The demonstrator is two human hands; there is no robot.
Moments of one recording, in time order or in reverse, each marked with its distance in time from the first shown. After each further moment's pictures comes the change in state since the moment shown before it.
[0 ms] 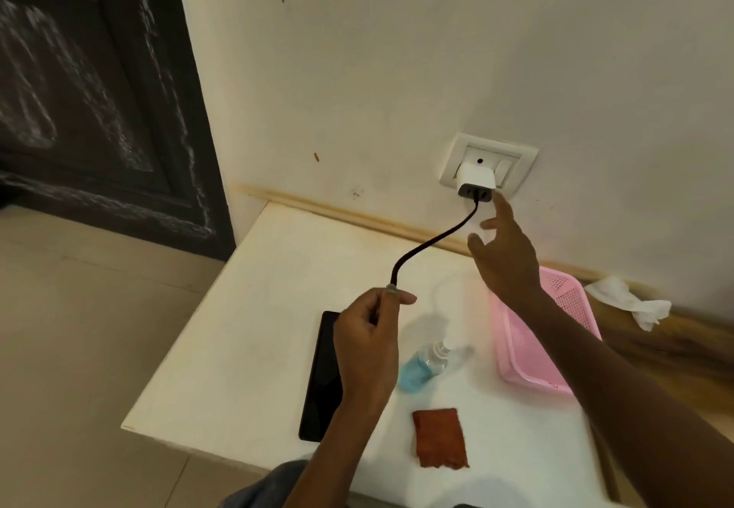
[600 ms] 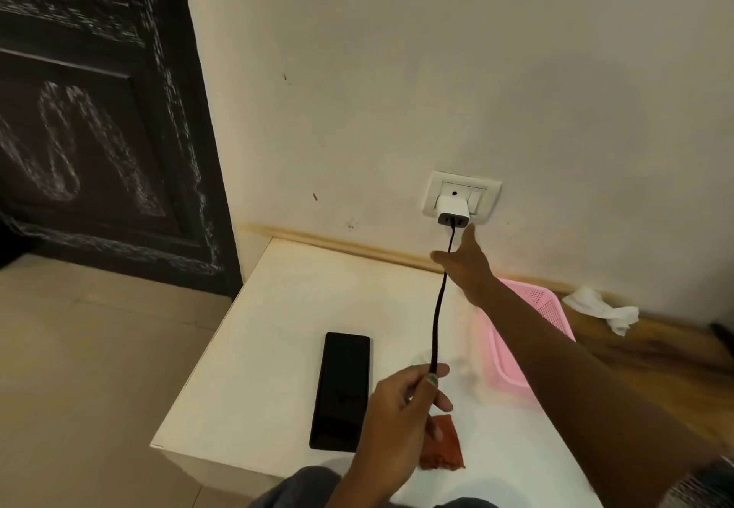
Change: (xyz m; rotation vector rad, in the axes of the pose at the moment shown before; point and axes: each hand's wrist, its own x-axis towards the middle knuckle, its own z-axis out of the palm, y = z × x) left_hand -0.067 0.045 -0.020 0.073 -0.496 -0.351; right_hand 0.002 -0.045 -0.013 0.392 -0.214 0.365
